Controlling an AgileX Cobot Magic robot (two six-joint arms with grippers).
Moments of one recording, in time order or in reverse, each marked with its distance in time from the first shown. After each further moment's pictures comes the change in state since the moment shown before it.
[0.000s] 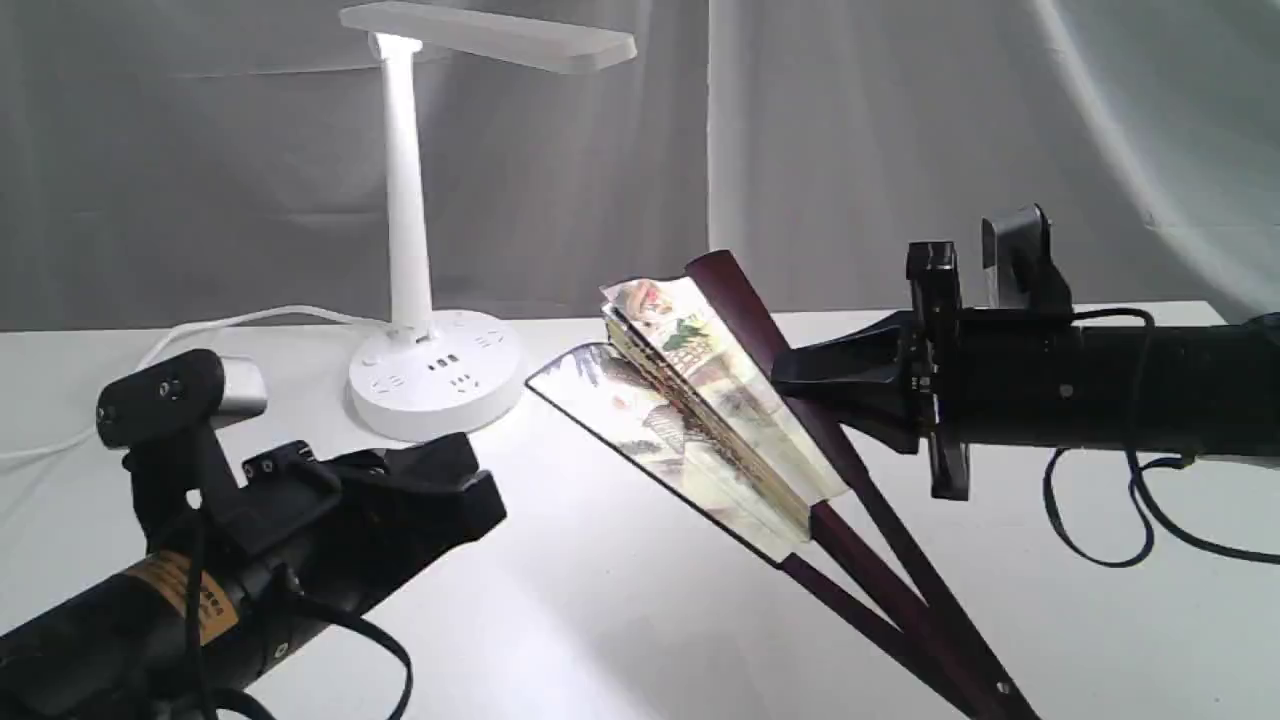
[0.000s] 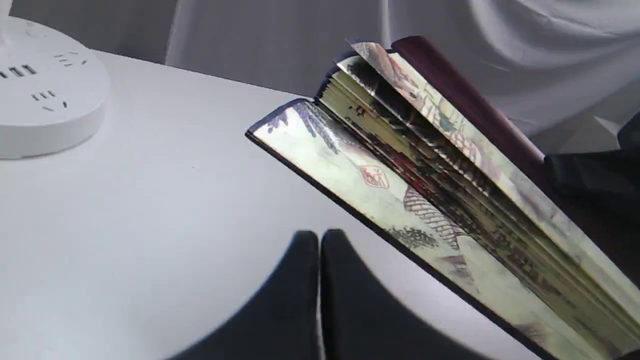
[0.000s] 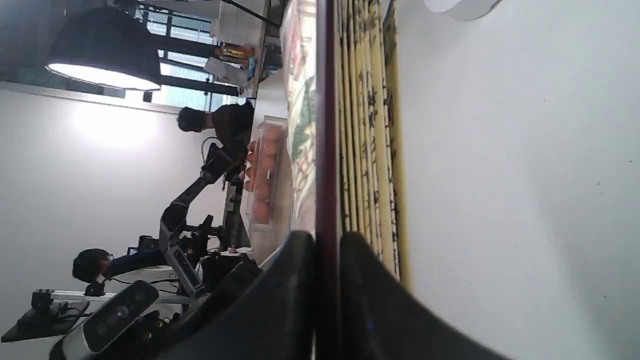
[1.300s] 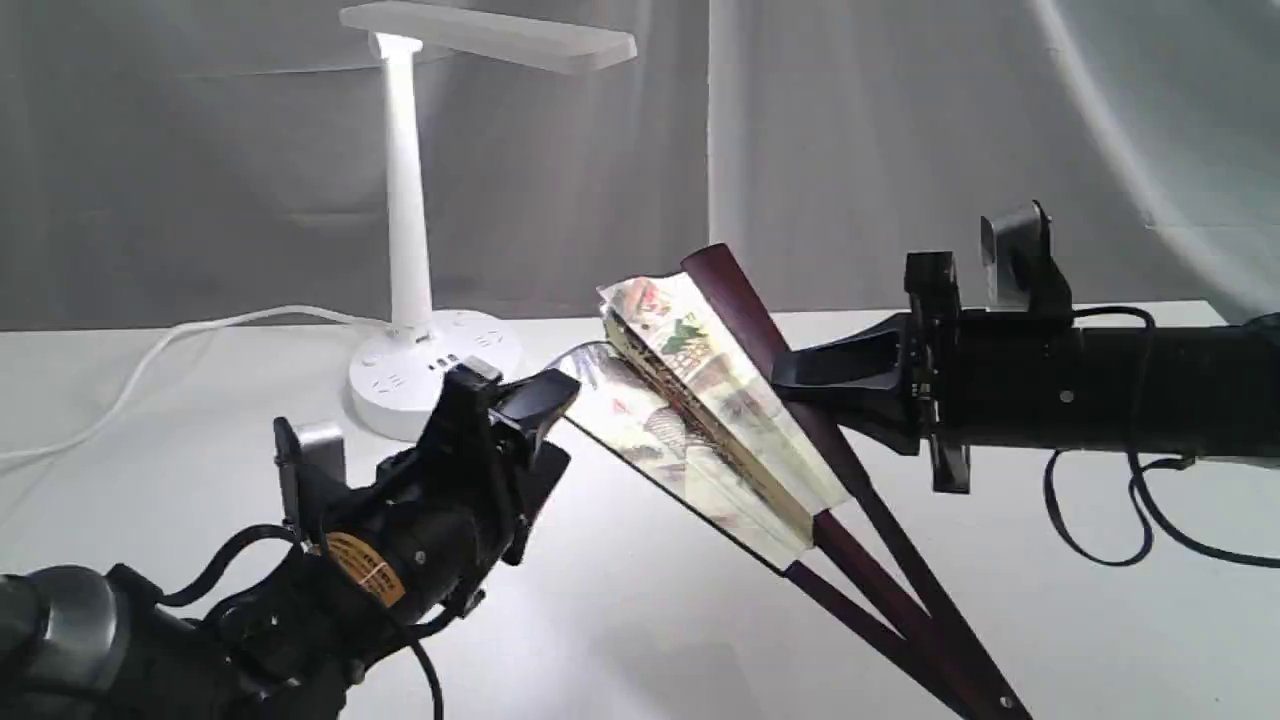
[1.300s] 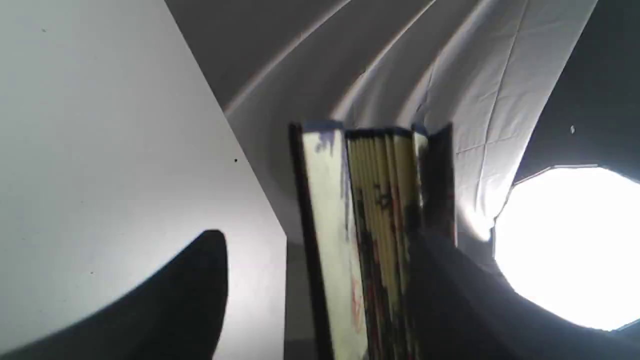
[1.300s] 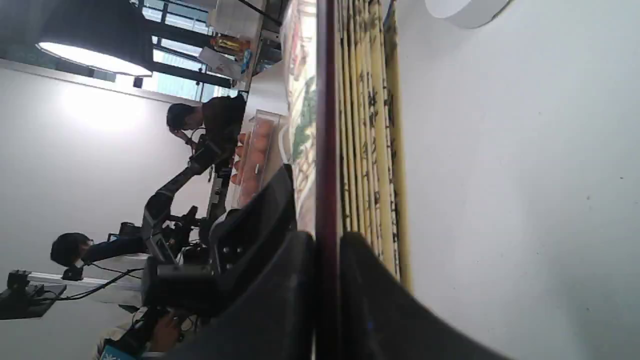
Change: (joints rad) left arm 0.080 0.483 -0.208 0.204 -0.464 -1.012; right arm 0.000 -0.002 0.002 -0.004 0.000 -0.074
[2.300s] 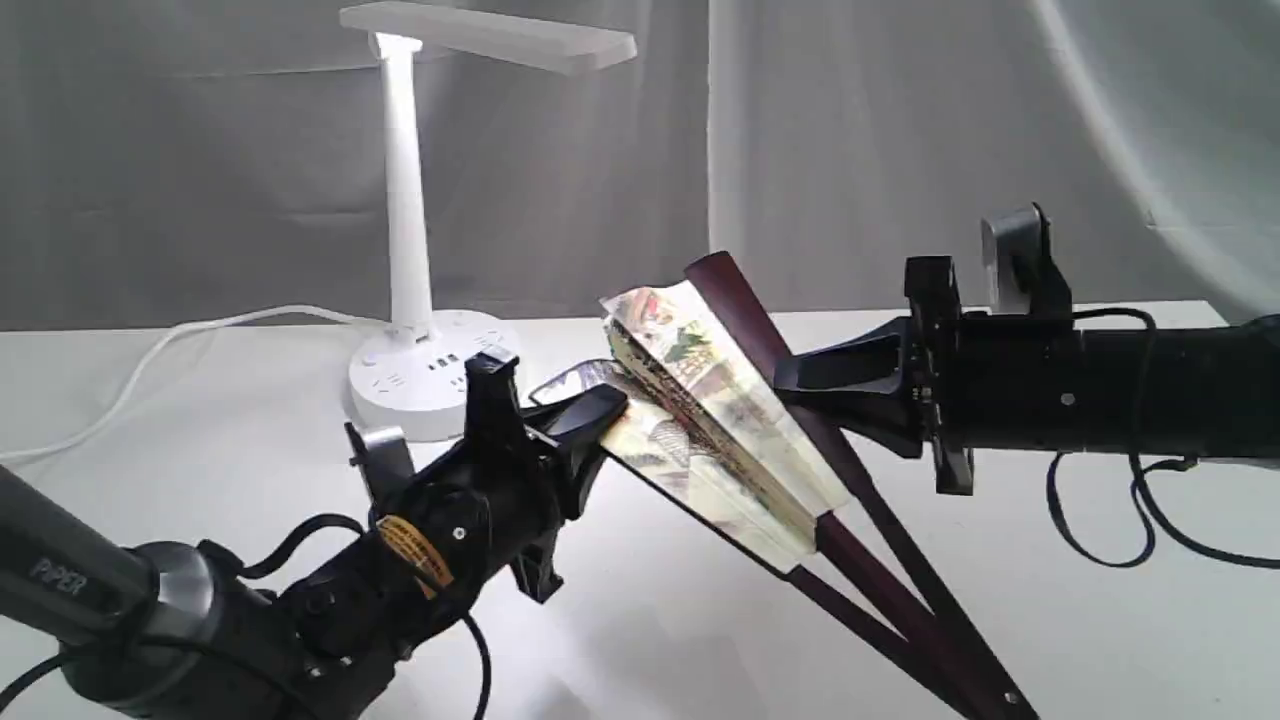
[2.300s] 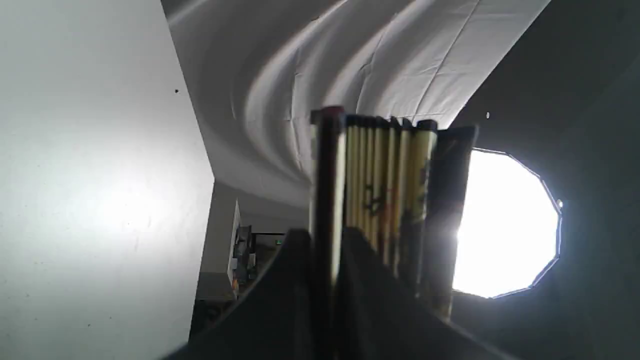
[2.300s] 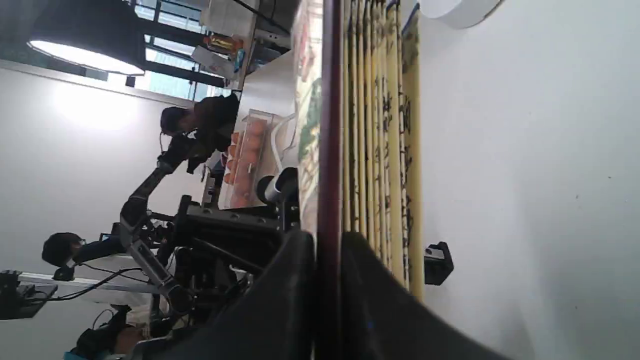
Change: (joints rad) left arm 0.047 0.162 -0.149 0.186 -0.111 -0.305; right arm 0.000 0.000 0.000 -0.008 -0.006 -0.004
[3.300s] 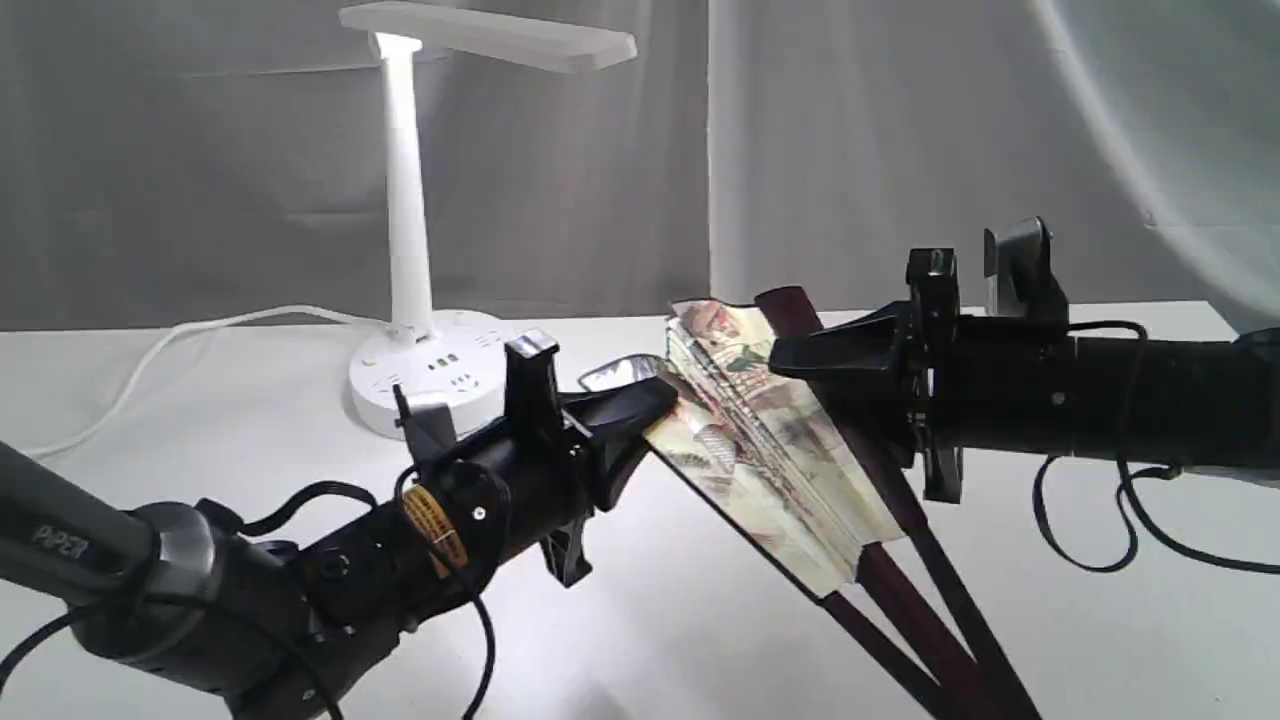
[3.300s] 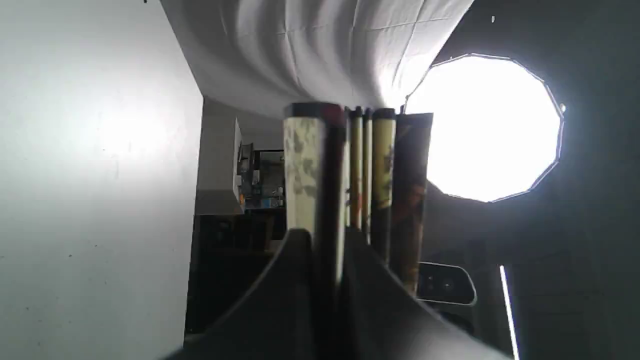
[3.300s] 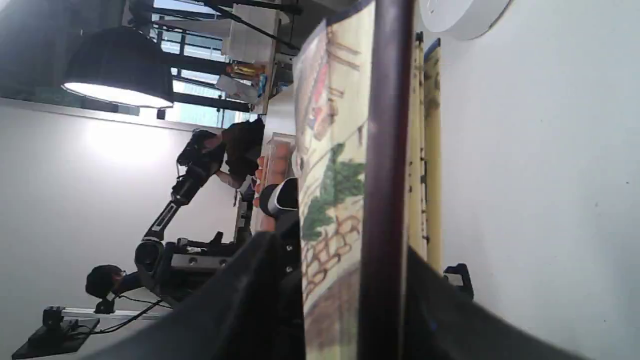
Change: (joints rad) left arm 0.034 0.000 -0.075 0.234 0.021 -0.065; right arm 0.000 0.037 0.000 0.067 0.014 0.033
